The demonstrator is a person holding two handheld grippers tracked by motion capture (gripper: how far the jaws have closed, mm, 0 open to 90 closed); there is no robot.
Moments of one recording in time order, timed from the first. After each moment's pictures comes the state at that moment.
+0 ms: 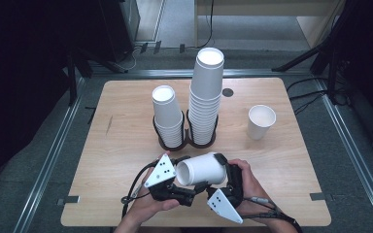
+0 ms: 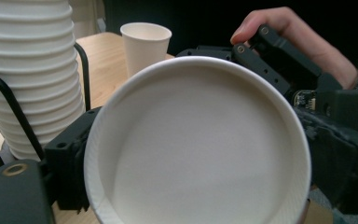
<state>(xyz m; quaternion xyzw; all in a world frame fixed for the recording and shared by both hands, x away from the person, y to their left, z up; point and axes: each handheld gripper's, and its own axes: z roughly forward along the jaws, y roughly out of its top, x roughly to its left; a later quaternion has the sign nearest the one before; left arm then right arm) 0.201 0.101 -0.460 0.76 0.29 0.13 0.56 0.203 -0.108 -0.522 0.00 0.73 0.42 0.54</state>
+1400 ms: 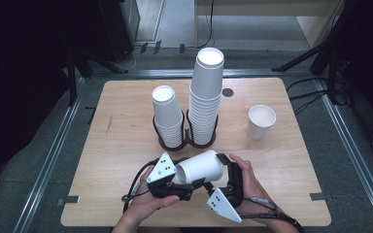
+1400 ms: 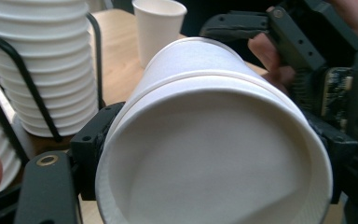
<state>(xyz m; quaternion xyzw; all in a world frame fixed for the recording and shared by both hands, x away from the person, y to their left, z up) 0.209 0.107 -0.469 0.77 0.30 0.14 0.54 0.204 -0.110 -0.521 -0.01 0.74 0.40 0.54</state>
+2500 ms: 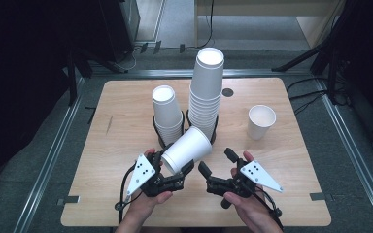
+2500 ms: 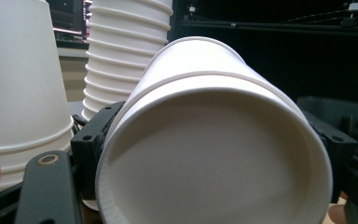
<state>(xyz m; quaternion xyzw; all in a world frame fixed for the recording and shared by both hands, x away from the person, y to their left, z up) 0.202 0.124 -0.473 0.62 0.33 0.25 0.67 0.207 -0.119 -0.475 0.42 0.57 0.69 0.17</state>
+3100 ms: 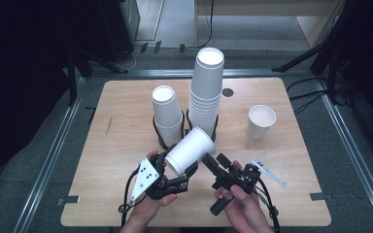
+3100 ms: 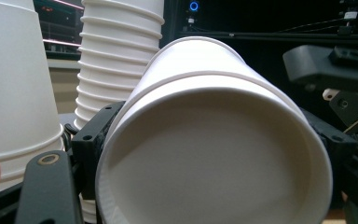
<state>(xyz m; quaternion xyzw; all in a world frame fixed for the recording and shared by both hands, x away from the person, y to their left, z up) 0.197 0.112 -0.477 0.61 0.31 0.26 0.68 0.210 -0.119 -0.472 0.54 0.44 0.72 -0.05</state>
